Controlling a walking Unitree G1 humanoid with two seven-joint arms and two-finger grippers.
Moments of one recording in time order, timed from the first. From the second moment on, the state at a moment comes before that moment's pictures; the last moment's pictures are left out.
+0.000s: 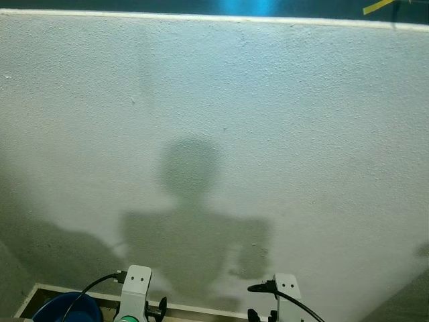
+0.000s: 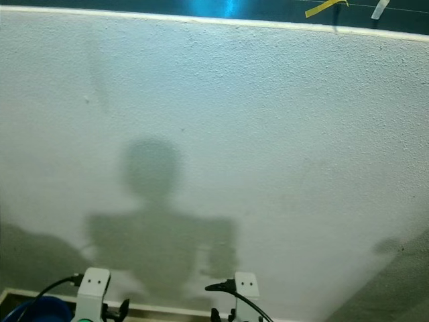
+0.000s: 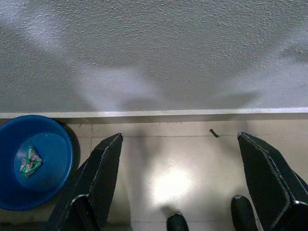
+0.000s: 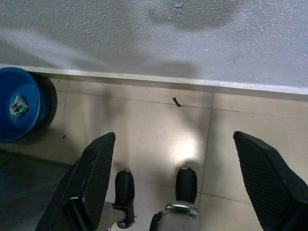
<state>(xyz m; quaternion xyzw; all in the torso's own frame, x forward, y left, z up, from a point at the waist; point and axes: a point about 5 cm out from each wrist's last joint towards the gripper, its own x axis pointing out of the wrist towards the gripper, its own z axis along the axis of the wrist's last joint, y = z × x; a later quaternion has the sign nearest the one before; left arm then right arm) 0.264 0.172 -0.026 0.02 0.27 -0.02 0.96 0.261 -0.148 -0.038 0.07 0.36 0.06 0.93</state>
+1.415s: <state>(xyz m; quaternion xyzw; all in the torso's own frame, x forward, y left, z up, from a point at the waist) 0.264 0.165 -0.027 0.01 0.28 -0.03 0.96 0.263 -0.156 -0.036 0.05 0.35 0.05 0.93</state>
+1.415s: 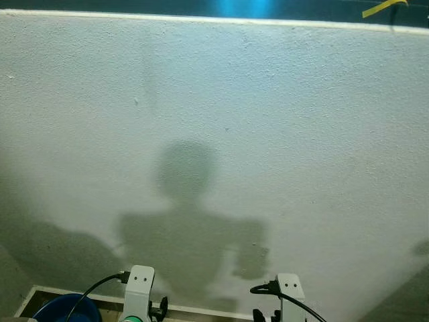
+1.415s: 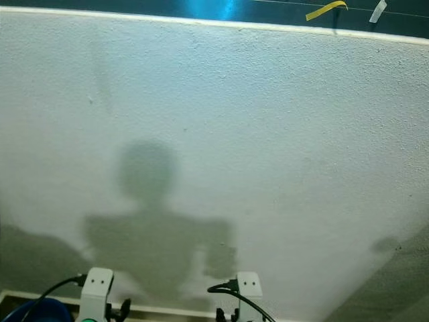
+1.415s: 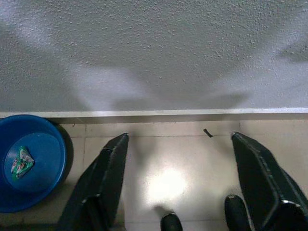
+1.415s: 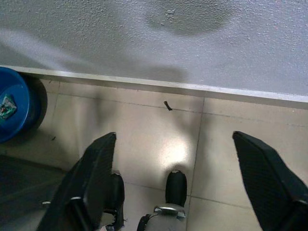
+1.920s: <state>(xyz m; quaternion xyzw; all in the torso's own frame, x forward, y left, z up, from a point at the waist) 0.264 0.164 -0.027 0.01 0.28 -0.04 0.96 0.263 -0.156 -0.036 0.06 0.35 0.05 0.93</state>
